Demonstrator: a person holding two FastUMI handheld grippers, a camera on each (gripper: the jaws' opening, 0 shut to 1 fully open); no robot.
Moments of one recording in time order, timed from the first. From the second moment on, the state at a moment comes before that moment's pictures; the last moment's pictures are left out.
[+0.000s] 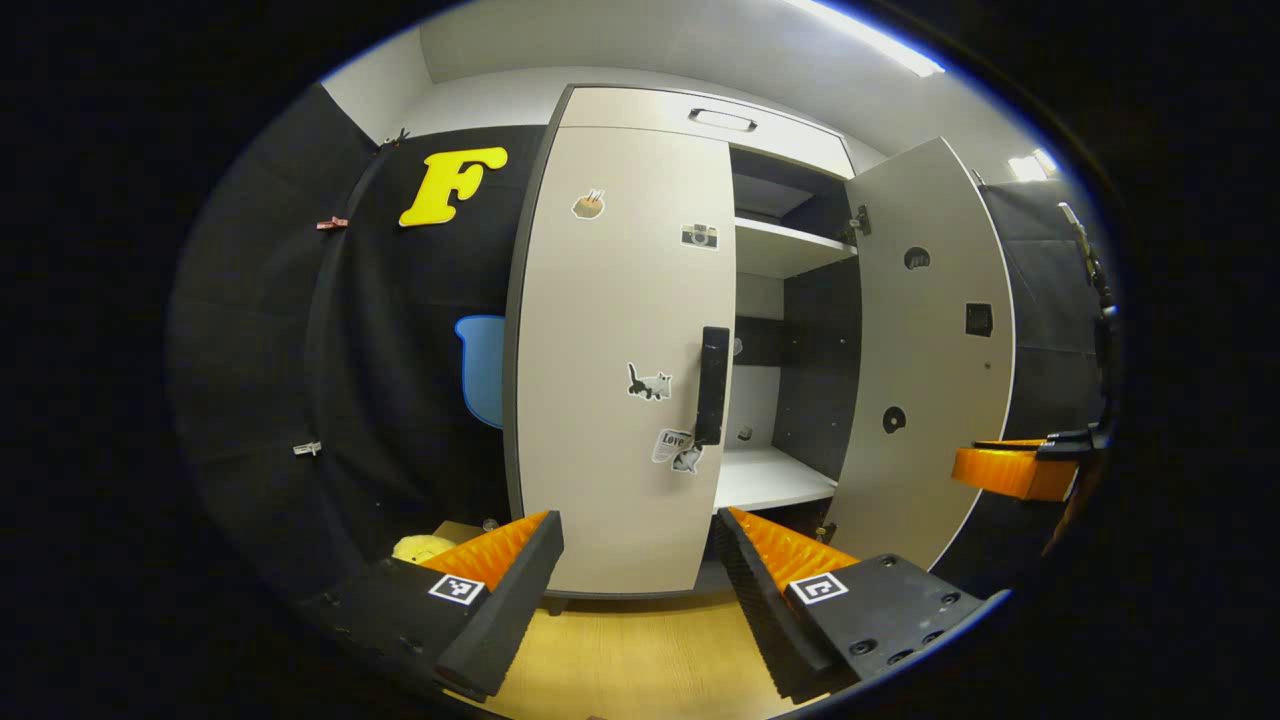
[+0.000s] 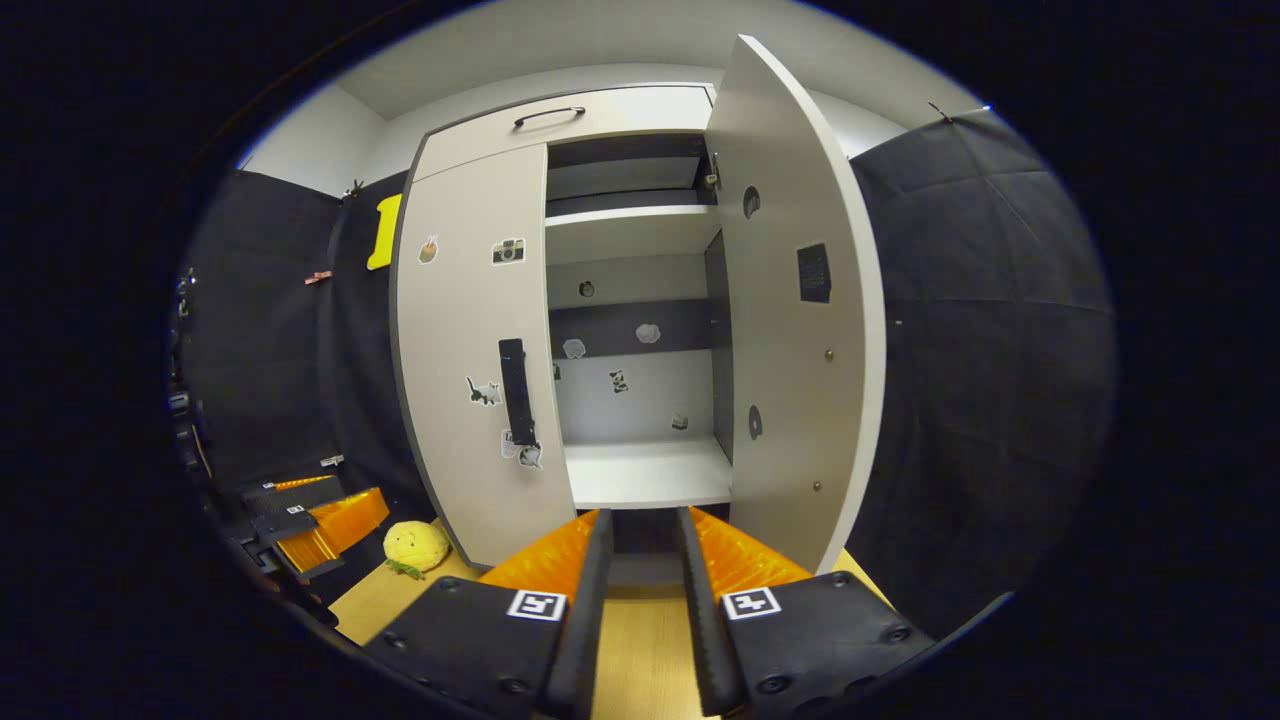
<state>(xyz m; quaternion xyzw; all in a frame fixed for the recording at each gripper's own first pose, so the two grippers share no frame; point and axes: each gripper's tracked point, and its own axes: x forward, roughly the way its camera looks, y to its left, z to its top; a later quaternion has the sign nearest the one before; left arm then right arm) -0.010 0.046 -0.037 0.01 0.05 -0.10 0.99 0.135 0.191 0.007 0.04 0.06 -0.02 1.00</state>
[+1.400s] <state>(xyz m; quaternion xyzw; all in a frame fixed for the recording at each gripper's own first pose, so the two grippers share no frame) 0.204 -0.067 -0.005 0.02 0.05 -0.08 1.00 0.162 0.191 -0.045 0.03 0.04 0.09 0.99</state>
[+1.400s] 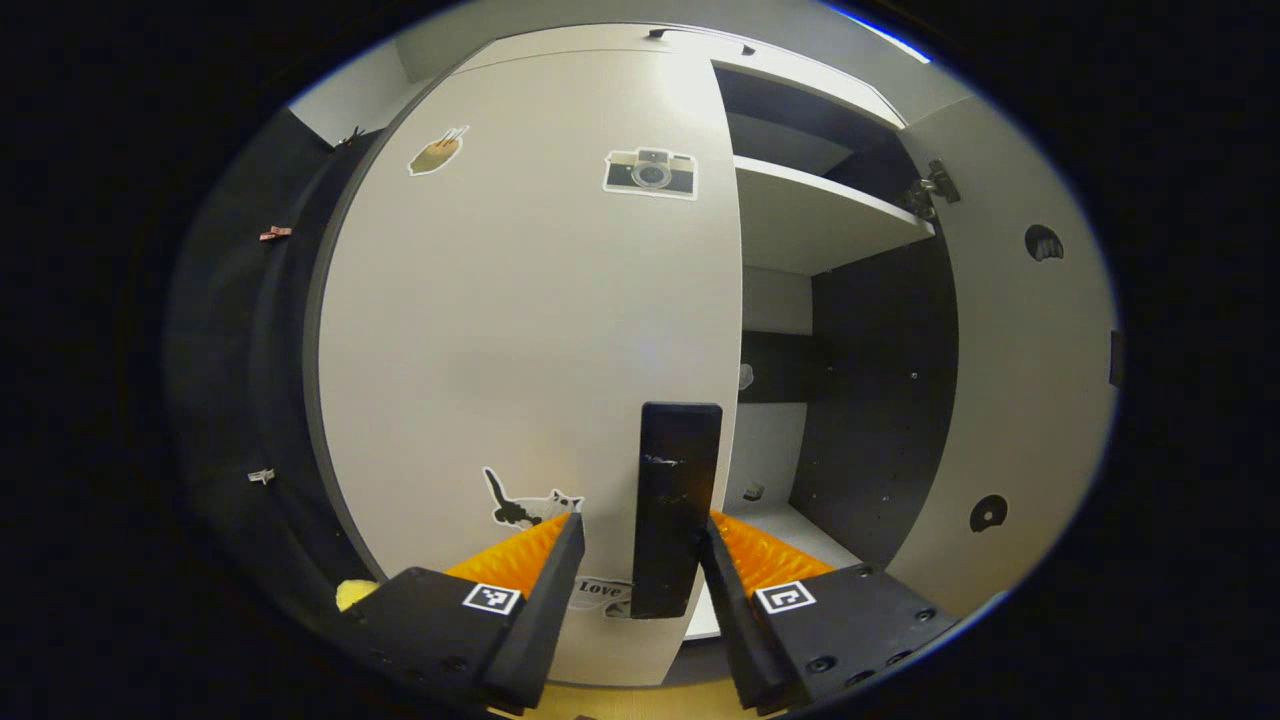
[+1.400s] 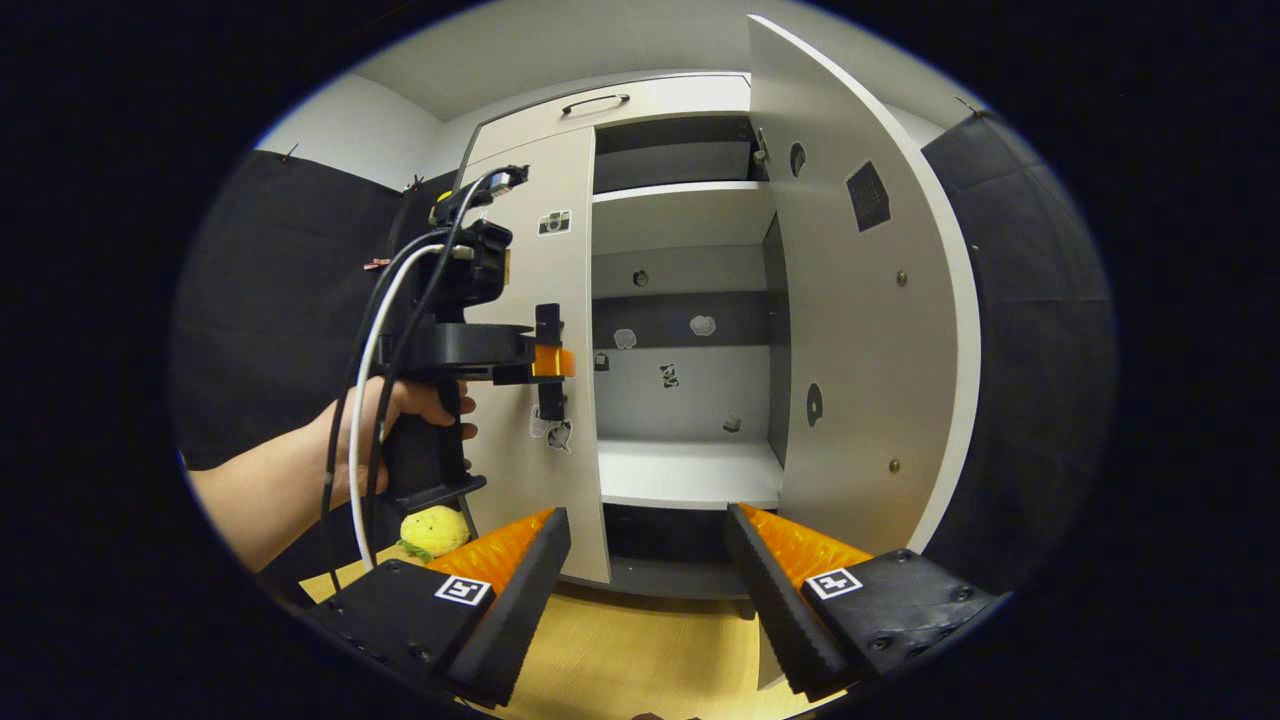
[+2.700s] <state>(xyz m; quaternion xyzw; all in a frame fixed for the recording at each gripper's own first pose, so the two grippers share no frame) 0.162 -0.056 -0.007 0.00 0.04 -0.09 1.00 0.140 0.223 -0.061 0.03 0.08 0.09 0.99</state>
